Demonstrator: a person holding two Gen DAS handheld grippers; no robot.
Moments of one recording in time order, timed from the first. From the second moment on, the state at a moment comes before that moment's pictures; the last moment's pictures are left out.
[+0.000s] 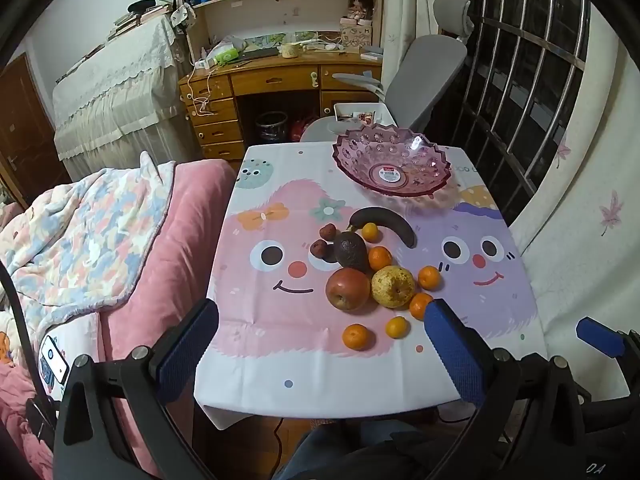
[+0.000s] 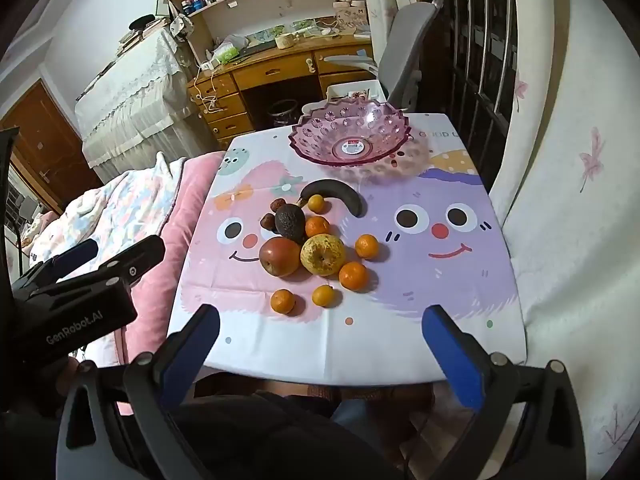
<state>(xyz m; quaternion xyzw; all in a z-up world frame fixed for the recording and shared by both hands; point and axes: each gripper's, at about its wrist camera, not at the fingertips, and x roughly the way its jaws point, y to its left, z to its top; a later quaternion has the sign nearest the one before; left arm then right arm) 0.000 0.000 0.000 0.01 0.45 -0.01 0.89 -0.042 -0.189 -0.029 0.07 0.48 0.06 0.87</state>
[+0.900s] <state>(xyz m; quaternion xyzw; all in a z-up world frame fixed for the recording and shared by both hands) -0.004 -0.003 -0.007 0.01 0.46 -0.02 0.89 -0.047 -0.178 -0.032 0.06 0.48 0.05 0.87</state>
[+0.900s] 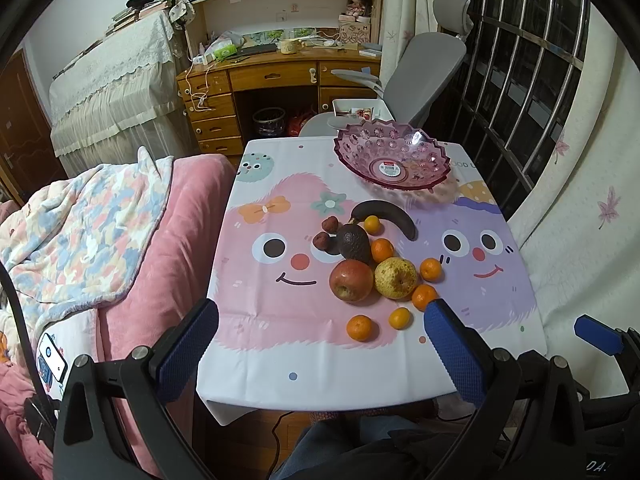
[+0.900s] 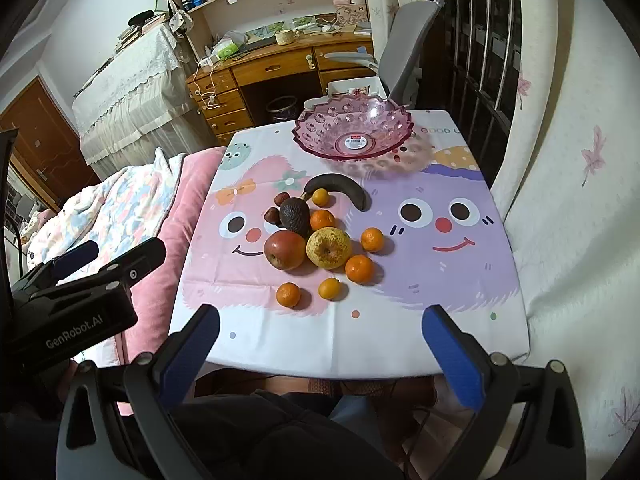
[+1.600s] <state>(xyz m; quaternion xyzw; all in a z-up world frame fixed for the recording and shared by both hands) -0.002 0.010 -0.013 0.01 0.47 -0.03 0.88 -0.050 -0.170 -0.028 0.05 0.48 0.03 0.87</state>
